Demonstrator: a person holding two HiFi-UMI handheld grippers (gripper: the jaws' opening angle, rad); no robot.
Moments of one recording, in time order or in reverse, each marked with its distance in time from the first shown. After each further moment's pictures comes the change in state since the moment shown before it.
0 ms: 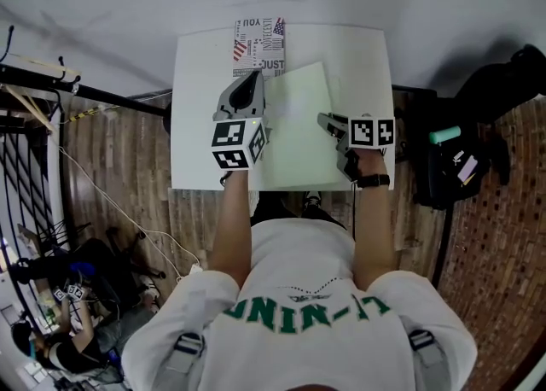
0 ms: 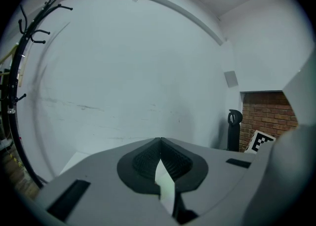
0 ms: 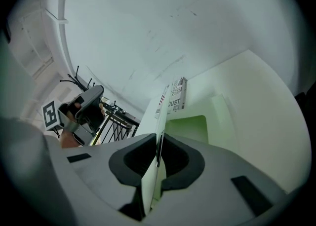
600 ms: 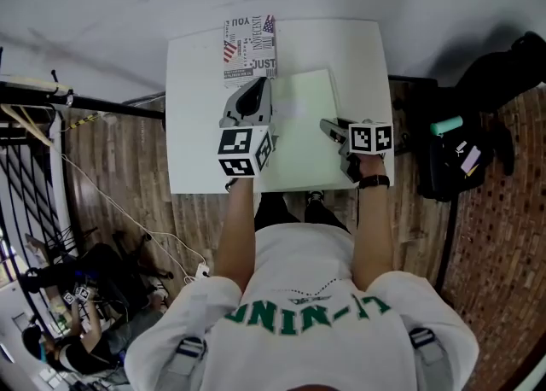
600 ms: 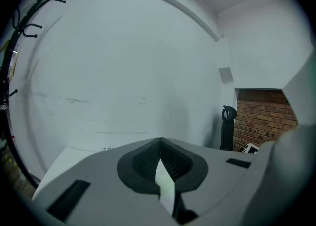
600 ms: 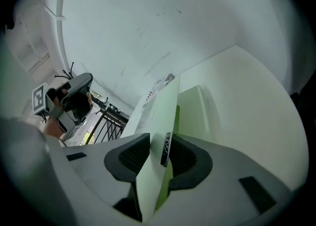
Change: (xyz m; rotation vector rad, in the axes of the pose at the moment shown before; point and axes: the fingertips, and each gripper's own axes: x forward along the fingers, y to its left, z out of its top) left arm 0.018 -0.040 -0.017 0.014 0.044 -0.057; right arm -0.004 -0.064 -0.028 -0.009 0.001 -0.056
